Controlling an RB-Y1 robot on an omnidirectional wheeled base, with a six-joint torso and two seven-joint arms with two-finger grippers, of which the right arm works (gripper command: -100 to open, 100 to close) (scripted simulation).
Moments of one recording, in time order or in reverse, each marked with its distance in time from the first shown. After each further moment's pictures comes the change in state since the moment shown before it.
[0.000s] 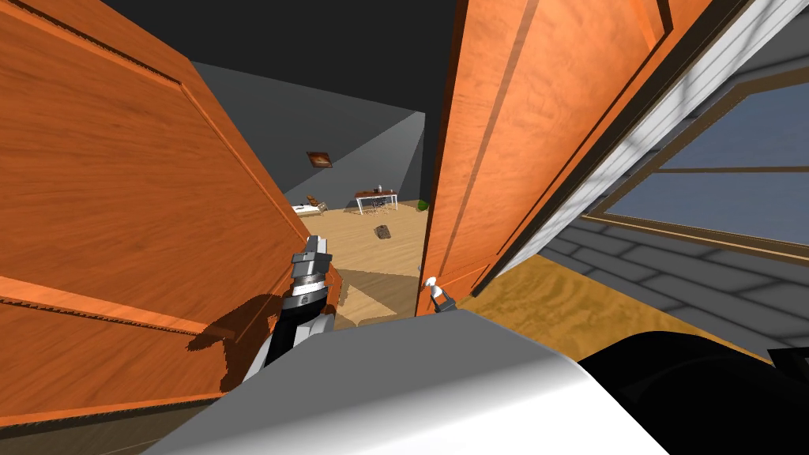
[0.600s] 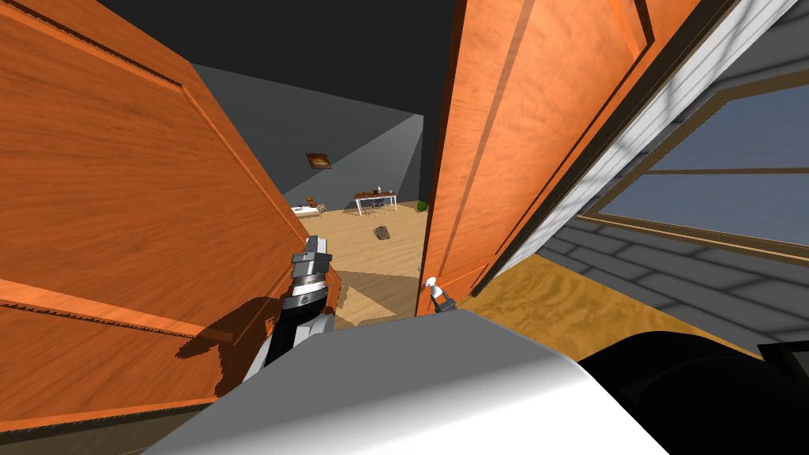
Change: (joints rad) arm -0.005 -0.008 0.009 0.011 -0.013 0.006 -0.066
